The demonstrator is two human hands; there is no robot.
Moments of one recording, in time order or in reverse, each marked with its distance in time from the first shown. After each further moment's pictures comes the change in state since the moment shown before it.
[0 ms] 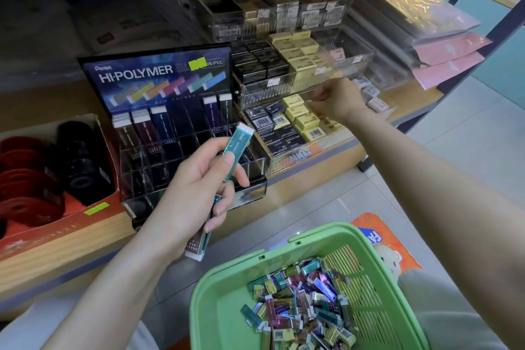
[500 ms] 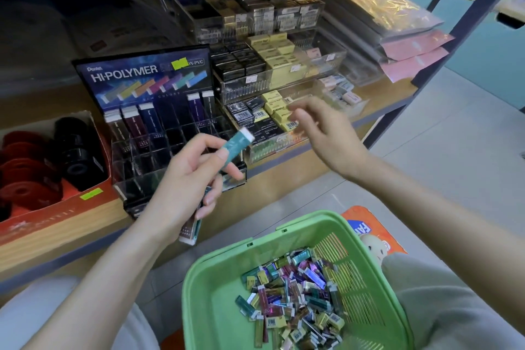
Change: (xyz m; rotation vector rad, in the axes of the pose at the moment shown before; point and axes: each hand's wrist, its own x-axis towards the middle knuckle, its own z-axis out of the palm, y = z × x) left_hand -0.013 0.000 0.015 0.027 0.008 0.046; right_hand -0.132 -0.019 -0.028 0.265 0.013 -0.308
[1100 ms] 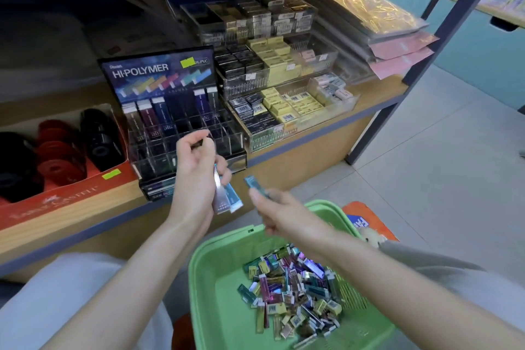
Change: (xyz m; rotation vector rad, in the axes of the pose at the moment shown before) left_hand -0.022 -0.004 0.032 -0.306 0.380 0.064; right_hand -0.110 -0.051 0.052 0.533 -0.491 0.564
